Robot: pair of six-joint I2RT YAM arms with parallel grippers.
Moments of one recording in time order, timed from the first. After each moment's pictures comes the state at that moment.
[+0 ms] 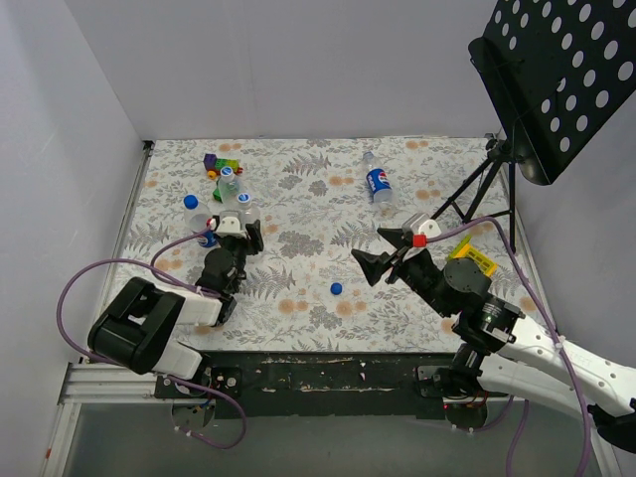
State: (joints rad) left arm -0.43 1.43 0.25 1.24 -0.33 -0.07; right arm 1.03 0.67 0.64 0.09 0.27 0.02
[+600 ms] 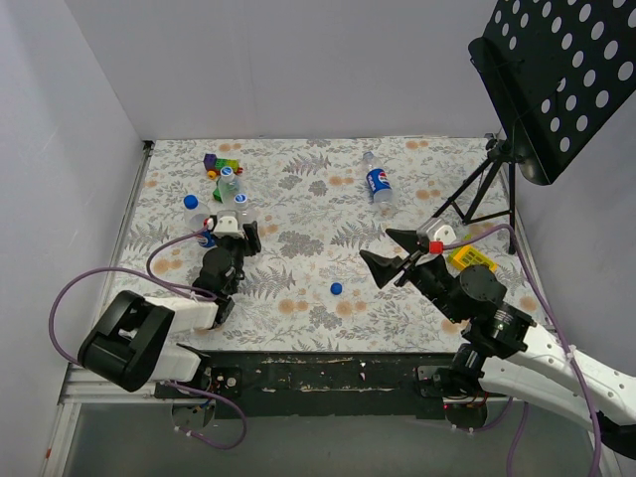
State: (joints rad) left arm -0.43 1.34 0.26 1.12 -0.35 -0.08; right arm 1.03 0.57 0.61 0.08 0.27 0.01
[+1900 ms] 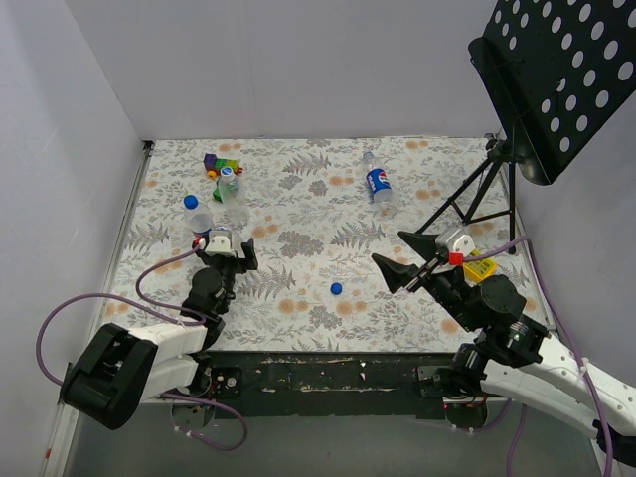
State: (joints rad) left arm -0.43 1.13 0.09 1.08 -0.35 -0.03; right arm 1.03 0.45 0.58 0.04 0.26 -0.03
